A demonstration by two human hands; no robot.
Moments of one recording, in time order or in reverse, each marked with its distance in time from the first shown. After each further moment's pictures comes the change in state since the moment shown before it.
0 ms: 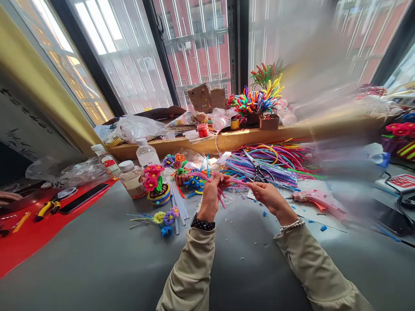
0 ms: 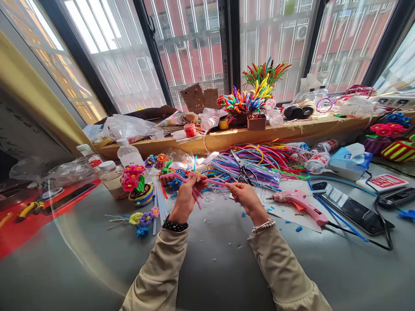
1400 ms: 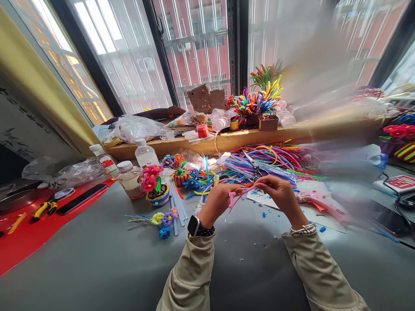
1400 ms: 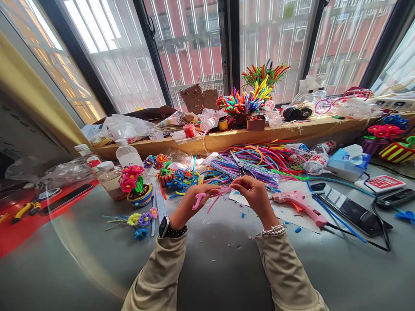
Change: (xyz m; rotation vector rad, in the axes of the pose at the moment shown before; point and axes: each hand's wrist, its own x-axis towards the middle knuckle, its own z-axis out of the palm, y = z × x) left_hand -0.016 0.007 0.003 0.969 -0.456 0.390; right_hand -0.021 -0.020 -0.017 -0.535 0.137 -0.618
